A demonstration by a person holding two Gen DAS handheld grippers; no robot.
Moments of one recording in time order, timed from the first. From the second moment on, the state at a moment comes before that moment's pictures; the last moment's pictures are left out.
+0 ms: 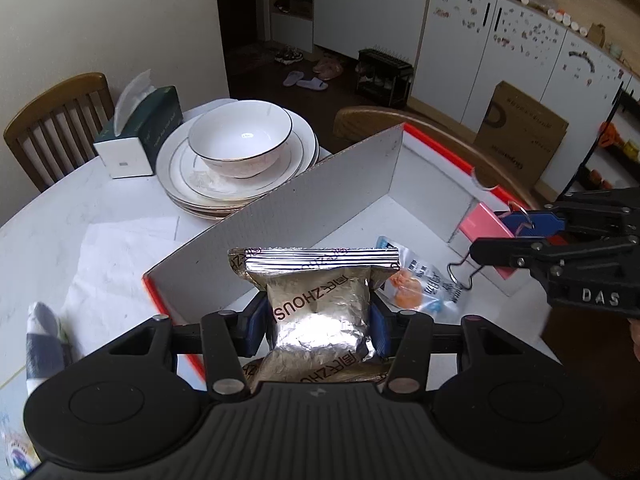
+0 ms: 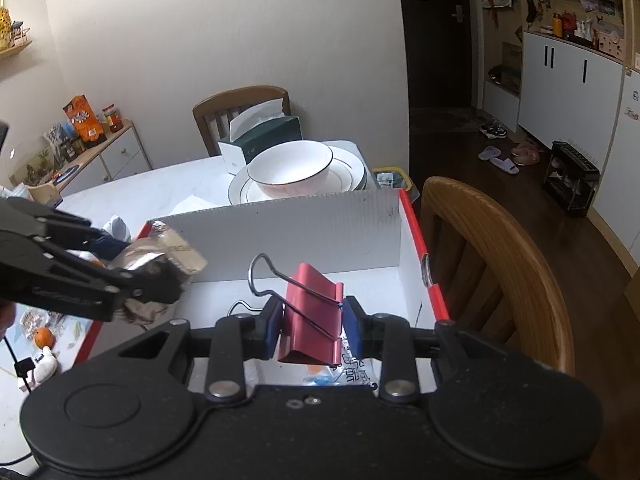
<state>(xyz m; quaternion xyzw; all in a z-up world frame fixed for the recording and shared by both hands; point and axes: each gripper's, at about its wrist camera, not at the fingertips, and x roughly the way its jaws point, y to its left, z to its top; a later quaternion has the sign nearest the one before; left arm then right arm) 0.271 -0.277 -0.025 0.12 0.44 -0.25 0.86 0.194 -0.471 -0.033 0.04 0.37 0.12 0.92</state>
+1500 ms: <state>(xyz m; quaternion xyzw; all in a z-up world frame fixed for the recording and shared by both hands) 0.316 -0.304 -0.094 0.18 0.55 -0.25 0.78 0.222 -0.441 -0.096 -0.05 0.49 0.15 0.86</state>
